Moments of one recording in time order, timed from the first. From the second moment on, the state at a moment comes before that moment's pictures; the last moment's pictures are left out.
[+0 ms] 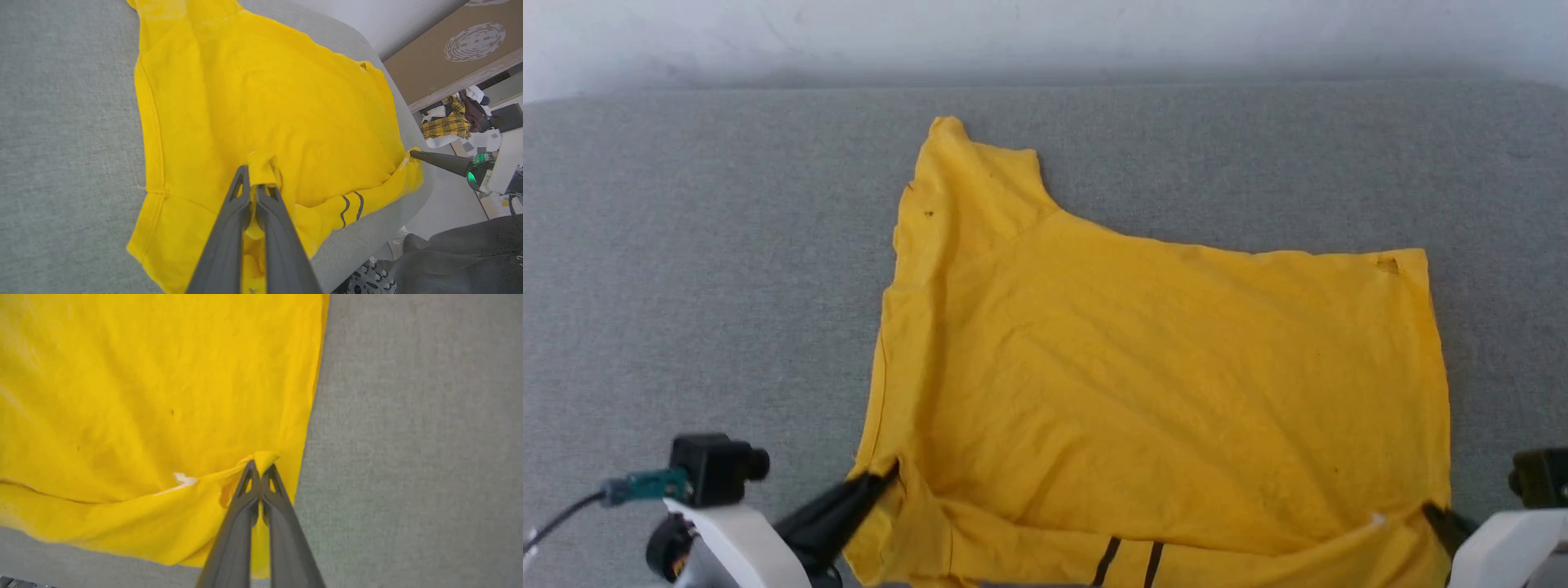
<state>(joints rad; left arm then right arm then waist) -0.10 0.91 -0.73 -0.29 -1.21 0.06 0.00 0.24 -0.17 -0.17 -0.24 0.32 0.13 0.73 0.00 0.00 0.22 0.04</state>
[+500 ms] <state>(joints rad) -0.26 0.87 -0.65 -0.17 -1.10 0.02 -0.13 0.02 -0.19 -0.15 -0.19 0.21 0.13 0.52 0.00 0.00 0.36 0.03</state>
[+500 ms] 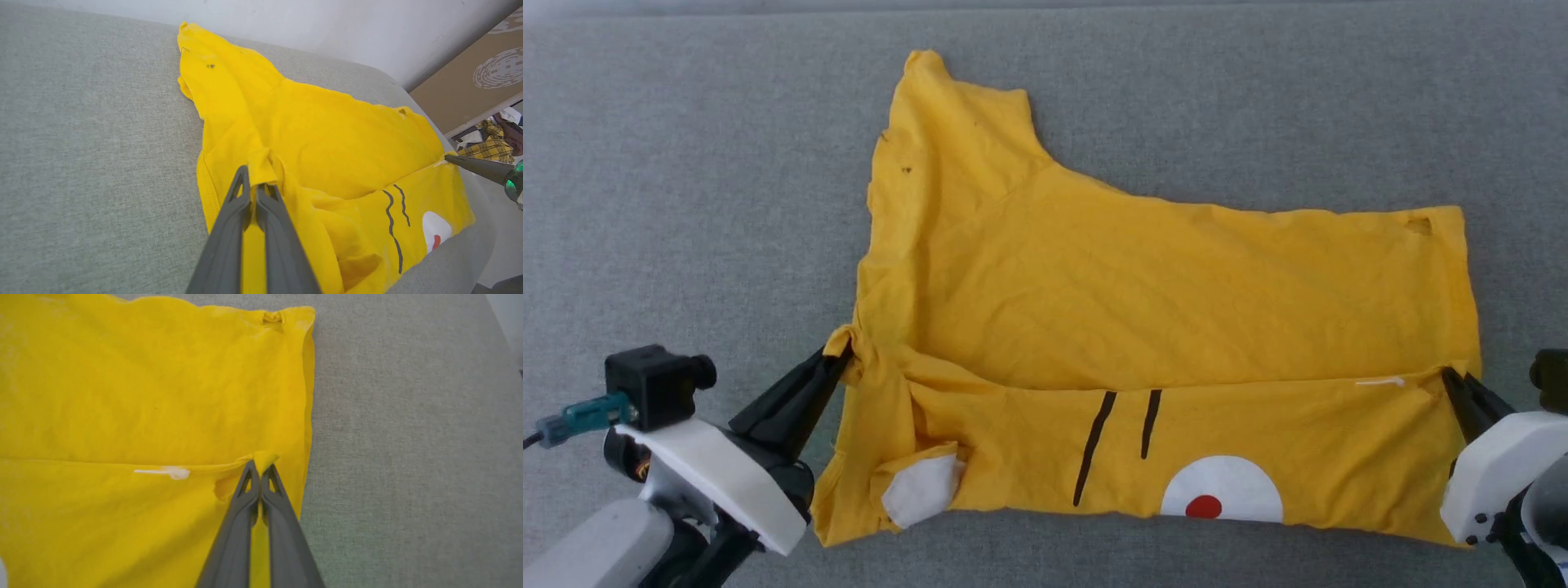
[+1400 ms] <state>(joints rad) -0.28 0.73 -0.66 0.01 -1.15 -0.03 -0.20 0.02 -0.12 -0.17 -0.18 0.24 0.13 0.49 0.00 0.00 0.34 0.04</state>
